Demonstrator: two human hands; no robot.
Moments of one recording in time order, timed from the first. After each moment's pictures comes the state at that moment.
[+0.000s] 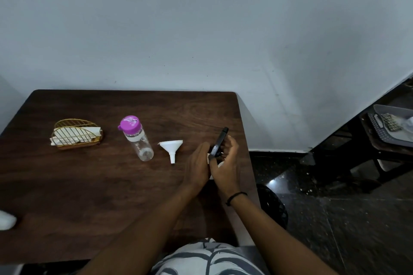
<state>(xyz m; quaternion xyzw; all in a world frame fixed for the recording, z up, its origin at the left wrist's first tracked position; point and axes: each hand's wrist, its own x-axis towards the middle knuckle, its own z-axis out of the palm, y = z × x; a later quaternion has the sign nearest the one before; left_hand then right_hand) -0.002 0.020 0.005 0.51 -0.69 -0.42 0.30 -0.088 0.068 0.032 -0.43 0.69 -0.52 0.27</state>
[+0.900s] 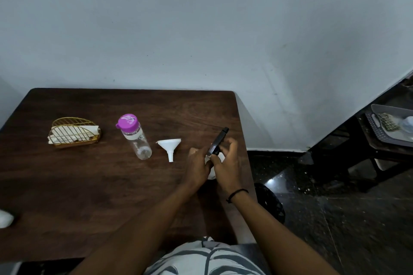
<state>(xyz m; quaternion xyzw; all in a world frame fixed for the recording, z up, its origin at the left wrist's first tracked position) -0.004 0.026 0.015 0.52 -0.73 -0.35 0.28 -0.098 0.072 0.043 -0.39 0.70 -0.51 0.33</state>
